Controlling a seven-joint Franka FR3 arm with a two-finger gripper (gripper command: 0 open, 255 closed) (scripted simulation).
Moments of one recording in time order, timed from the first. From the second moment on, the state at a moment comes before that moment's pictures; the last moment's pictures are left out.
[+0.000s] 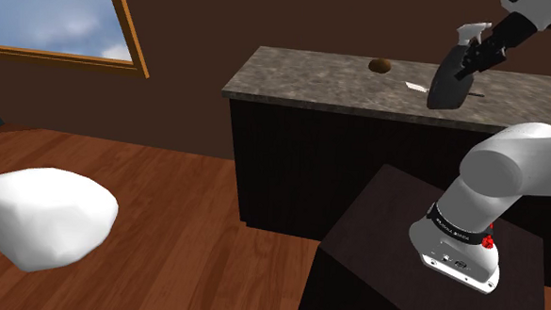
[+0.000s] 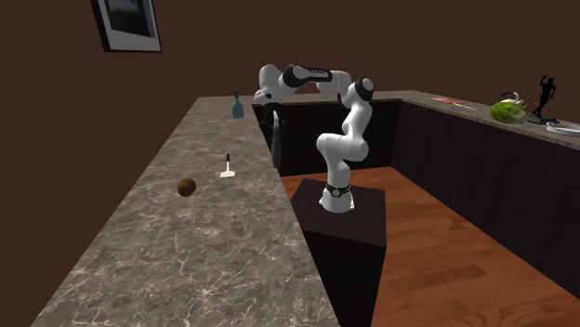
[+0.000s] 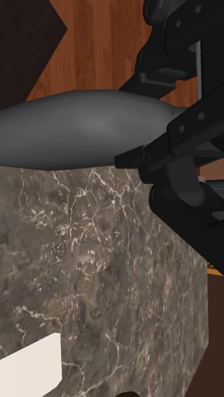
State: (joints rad) arm -0.32 -1.04 -0.75 -2.47 -0.11 1.71 -1.34
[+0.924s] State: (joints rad) arm -0.33 -1.05 -0.78 -2.52 -0.13 1.75 -1.35
